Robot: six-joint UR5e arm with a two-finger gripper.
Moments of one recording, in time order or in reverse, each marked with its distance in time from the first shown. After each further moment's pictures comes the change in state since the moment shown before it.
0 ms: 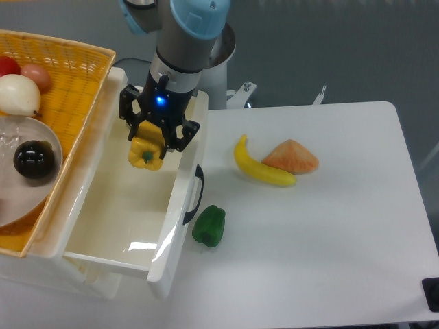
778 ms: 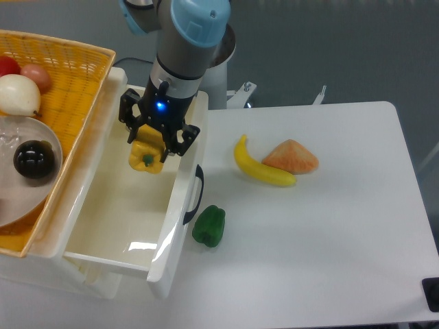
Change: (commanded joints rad) arm 0.000 -0.009 0.002 0.003 -0.002 0.002
